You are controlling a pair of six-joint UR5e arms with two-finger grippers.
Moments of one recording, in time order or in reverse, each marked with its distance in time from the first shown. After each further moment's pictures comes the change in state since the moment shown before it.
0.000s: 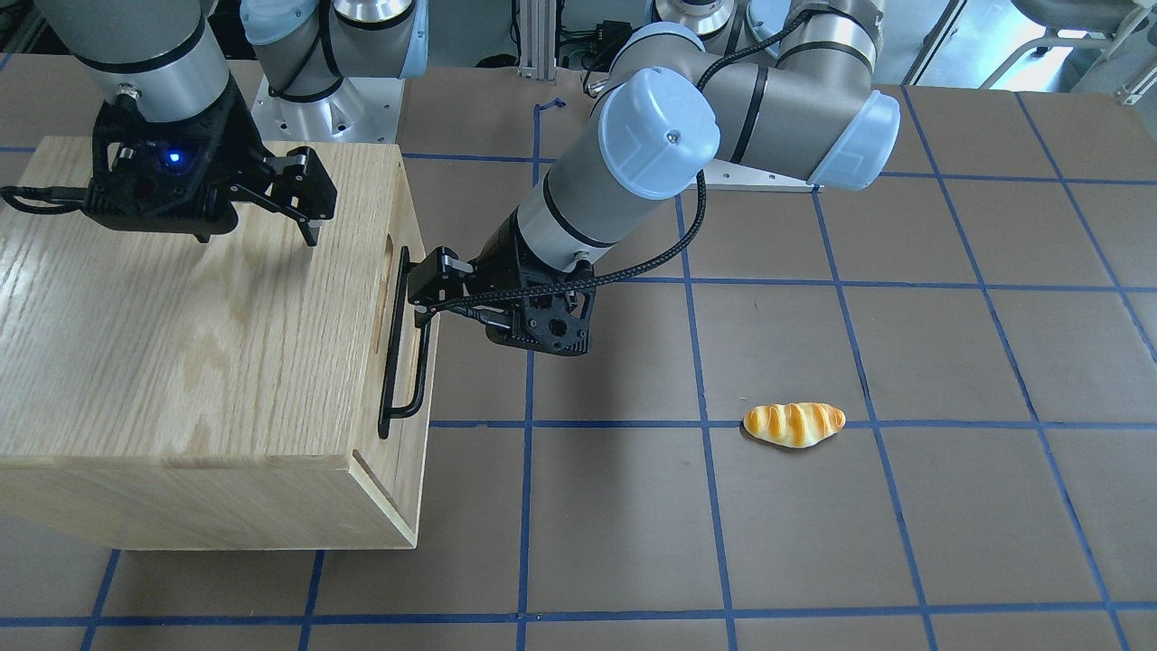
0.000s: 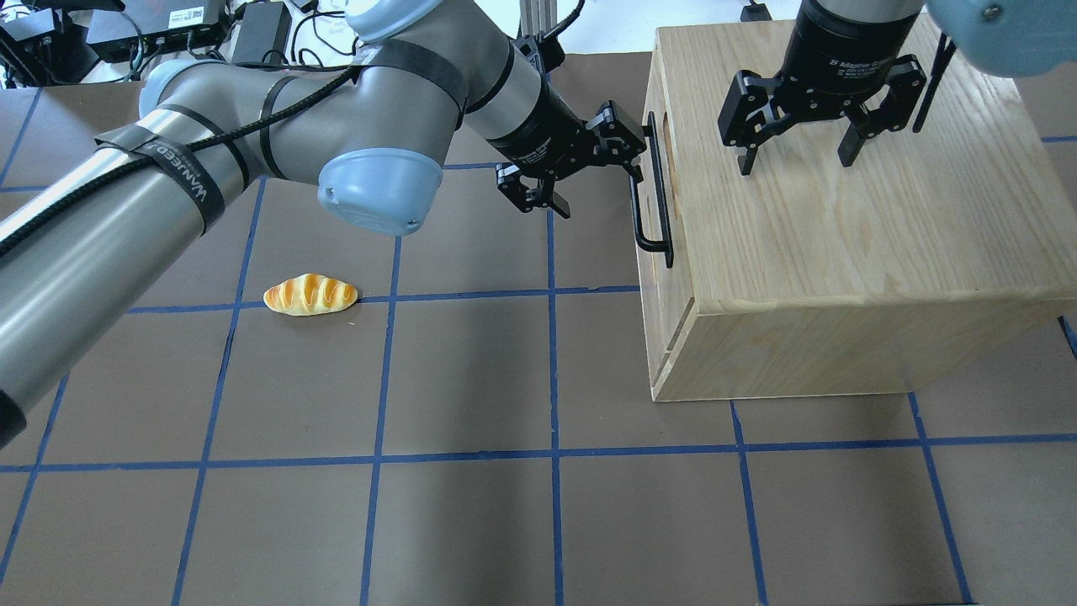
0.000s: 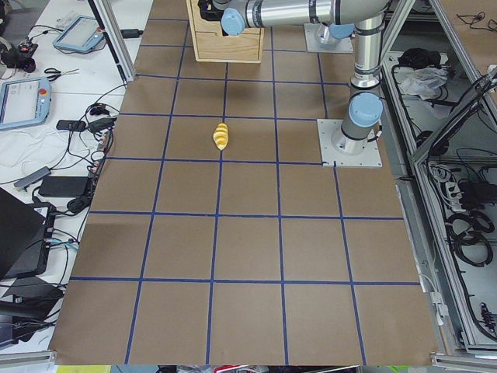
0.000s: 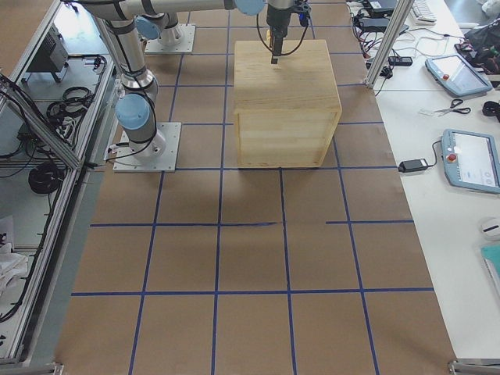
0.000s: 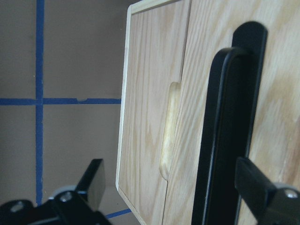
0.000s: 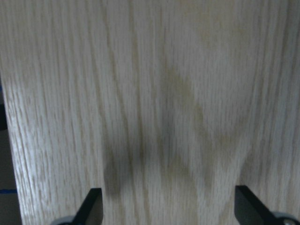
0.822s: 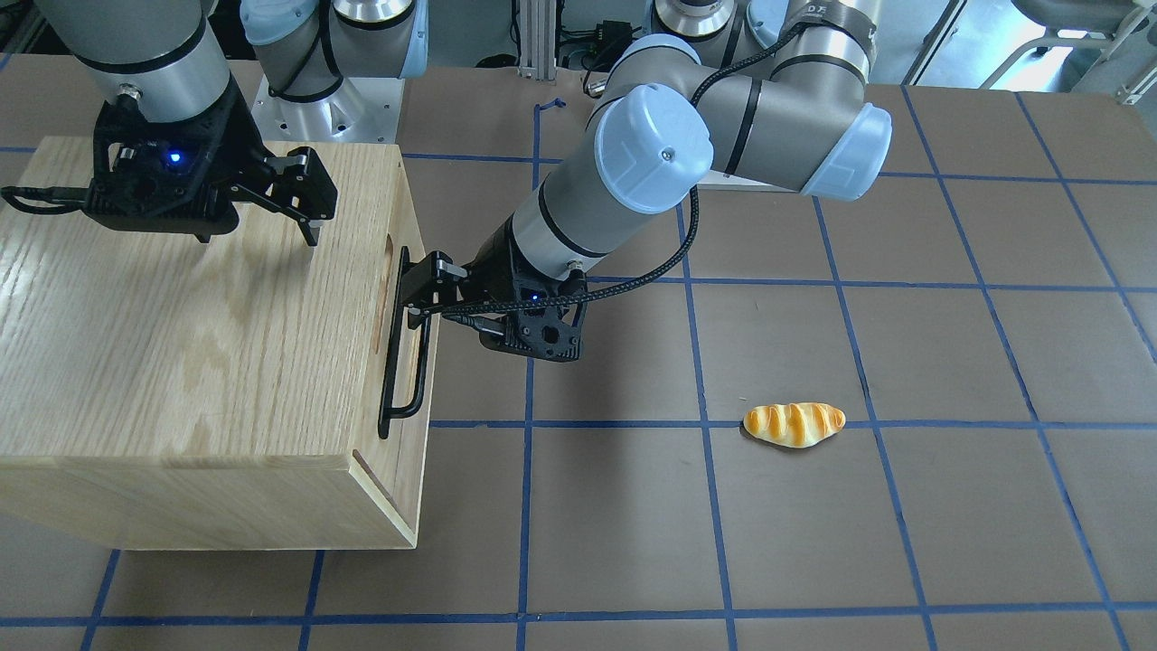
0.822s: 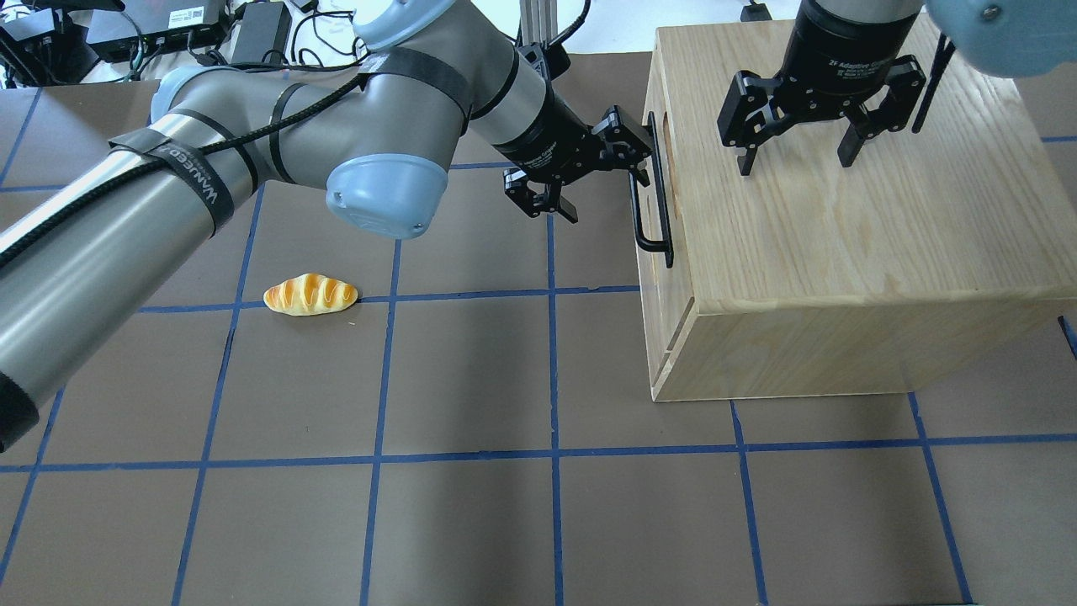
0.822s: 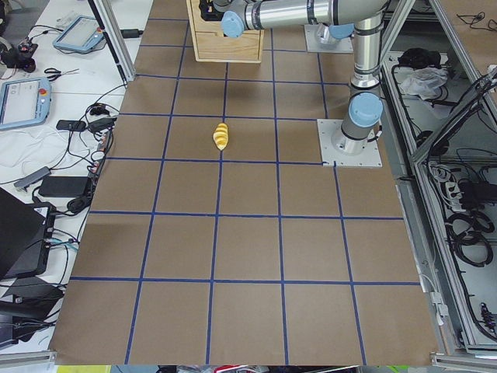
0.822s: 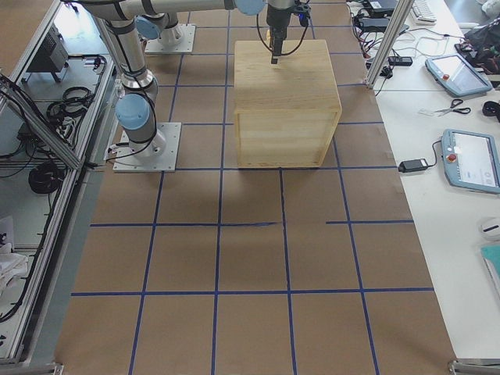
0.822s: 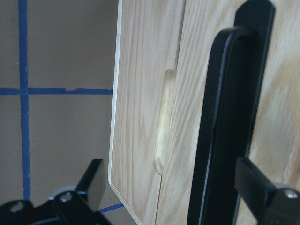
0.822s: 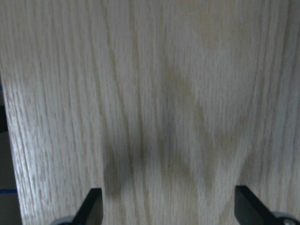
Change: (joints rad) left arm -0.002 -0.015 -0.004 0.013 -0.026 0.000; right arm 0.001 0.000 0.001 0.000 0.000 0.000
